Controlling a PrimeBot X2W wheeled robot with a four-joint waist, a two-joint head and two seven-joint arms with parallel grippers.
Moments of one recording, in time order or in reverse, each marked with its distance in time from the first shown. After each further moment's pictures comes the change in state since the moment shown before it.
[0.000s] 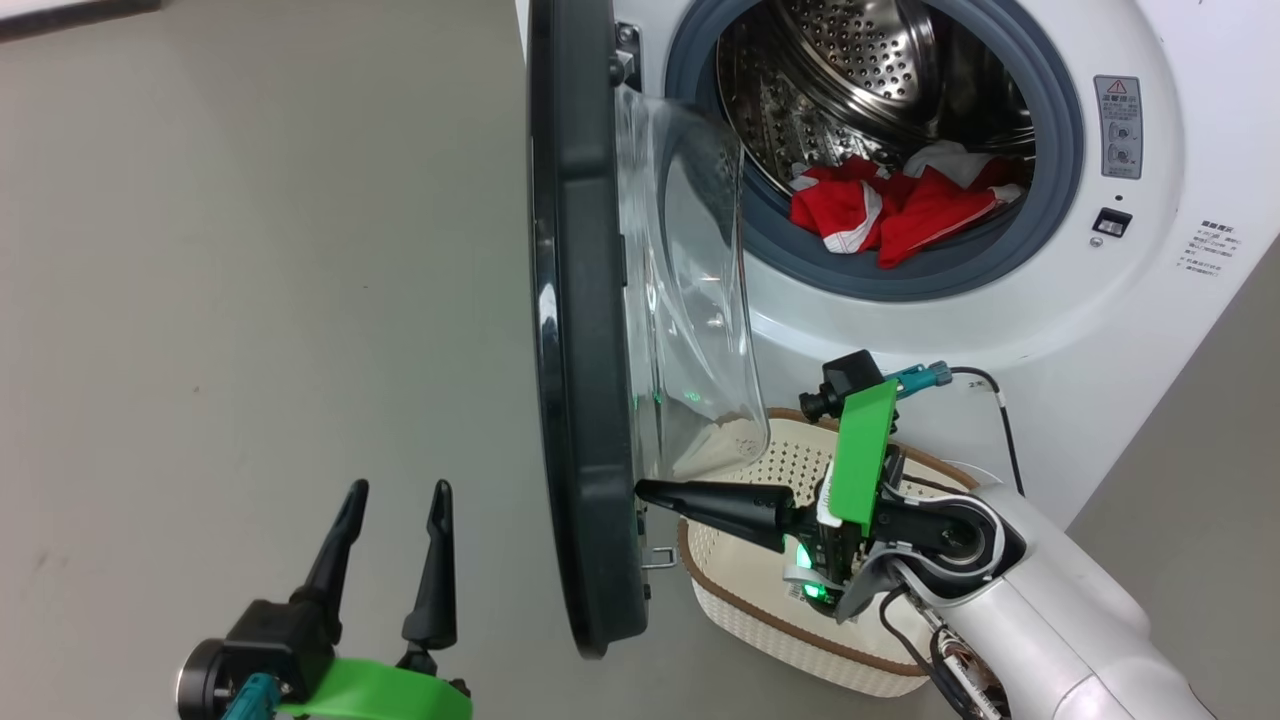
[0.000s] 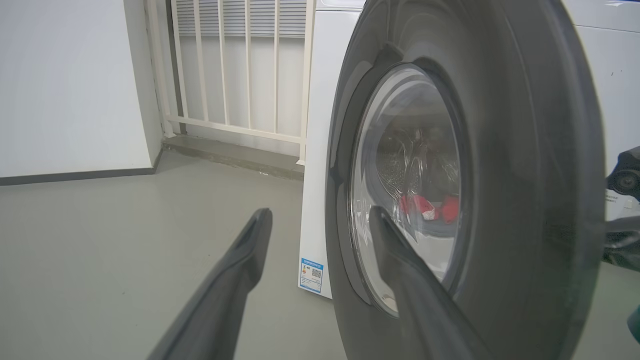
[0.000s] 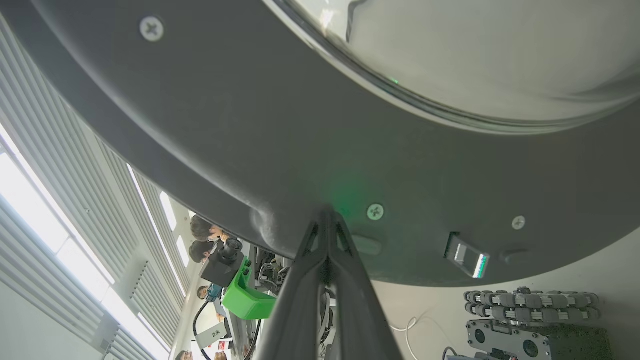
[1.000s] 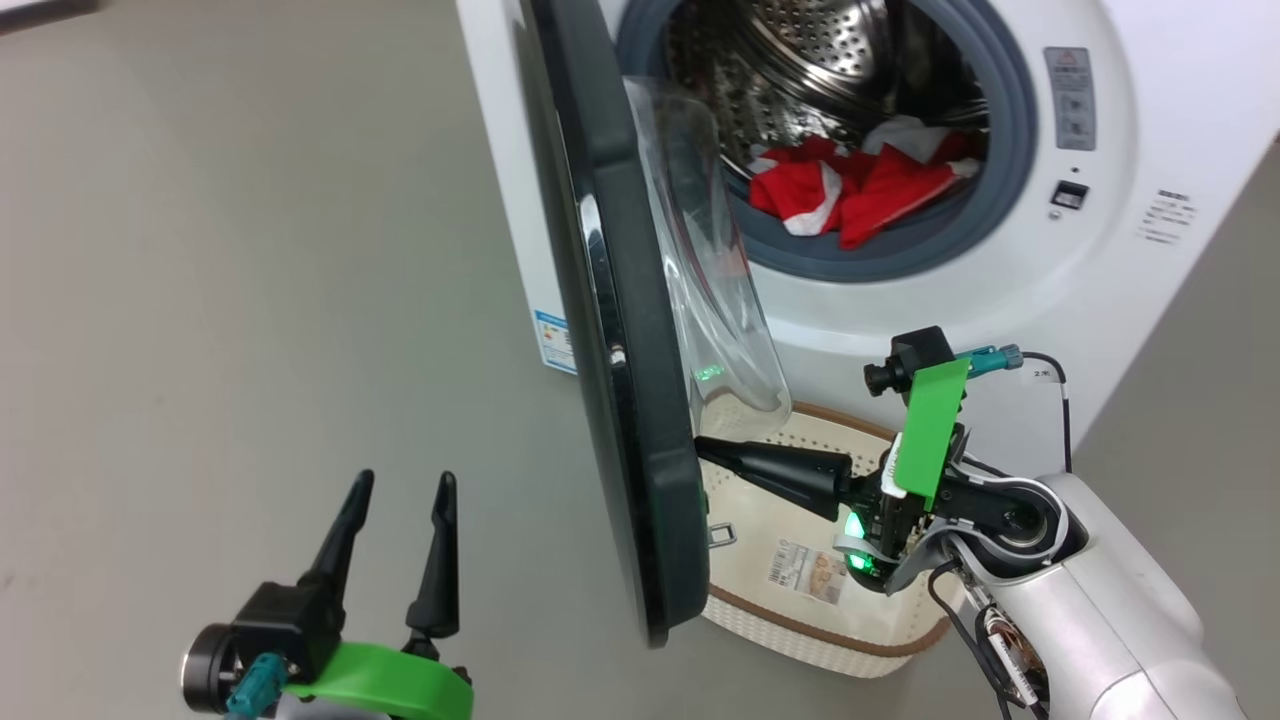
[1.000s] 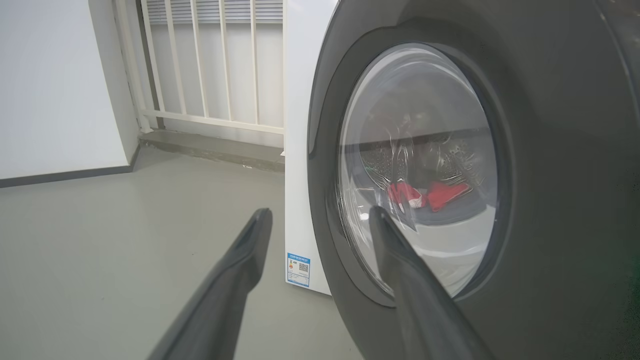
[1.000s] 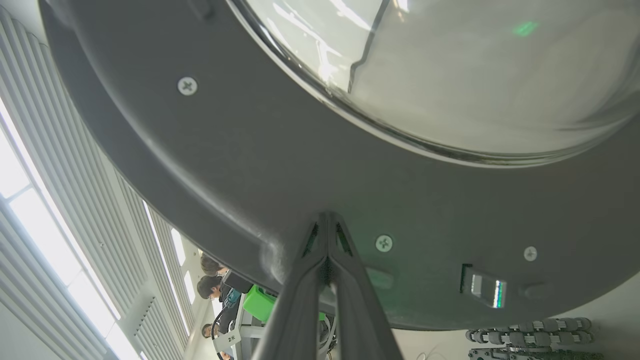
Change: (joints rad) left arm -0.038 -0.002 0.002 0.050 0.011 -0.019 0.000; right arm 0.038 -0.005 -0.179 -0.033 -0.063 0.000 0.053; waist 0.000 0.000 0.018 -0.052
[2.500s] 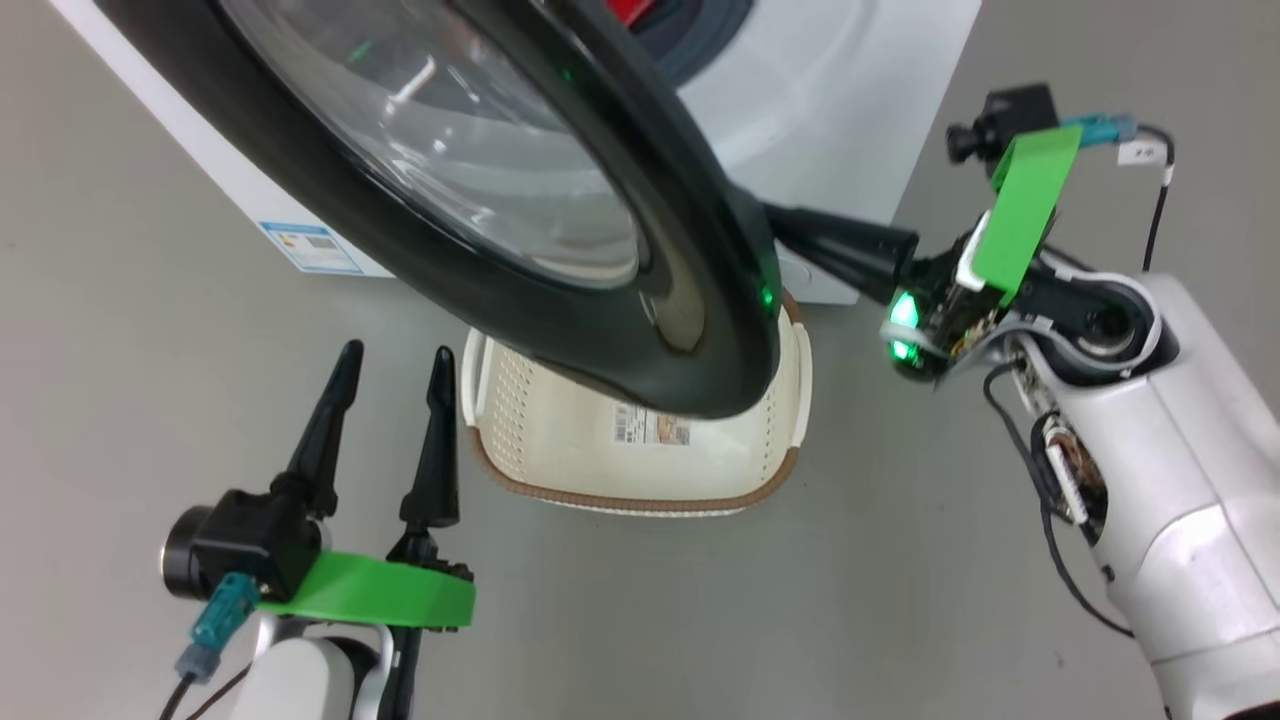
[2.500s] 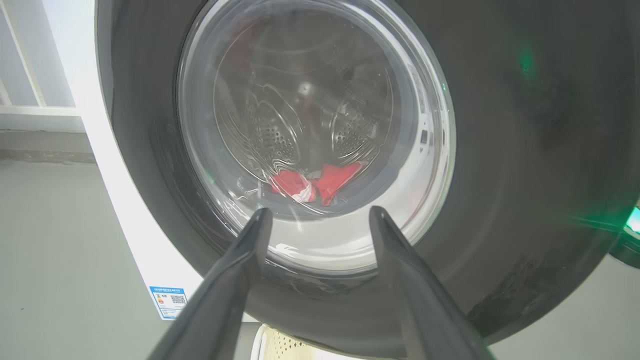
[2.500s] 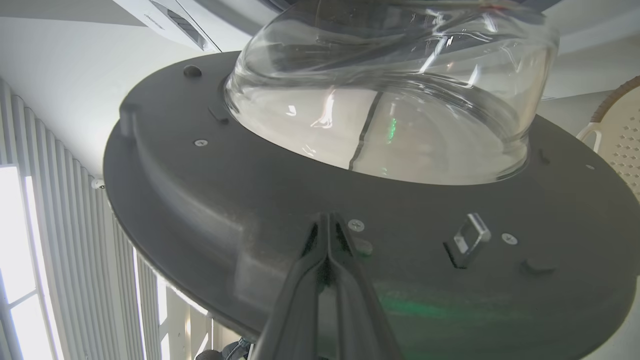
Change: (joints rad) left arm -0.140 -0.005 -0.007 -0.089 -0.006 -0.007 0.000; right arm -0.291 -0.043 -0.080 0.023 0.002 0.000 -0.010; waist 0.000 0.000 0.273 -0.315
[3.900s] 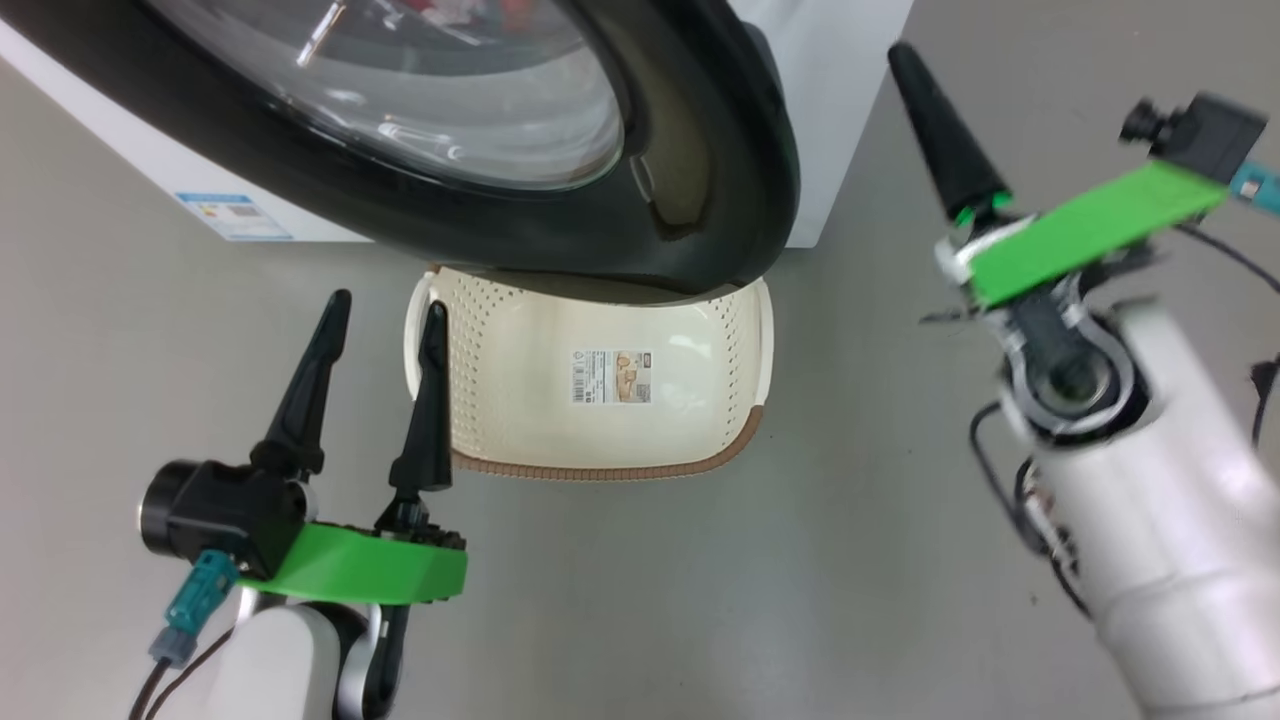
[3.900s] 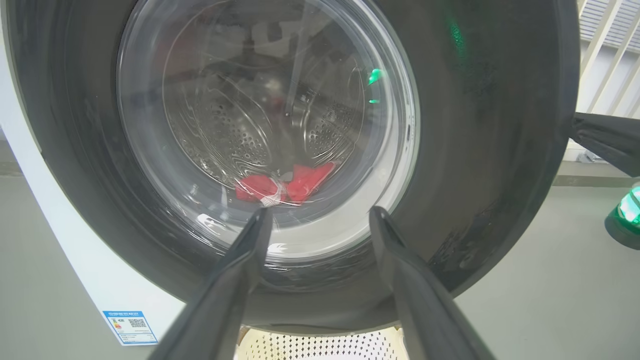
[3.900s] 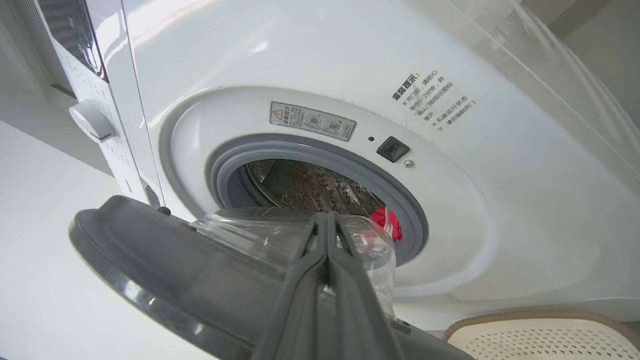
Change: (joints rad) left arm -0.042 0.000 0.022 -0.042 0.023 -0.035 0.000; right arm 0.128 0.029 -0.034 -0.239 -0.481 0.000 -0.795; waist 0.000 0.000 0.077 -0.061
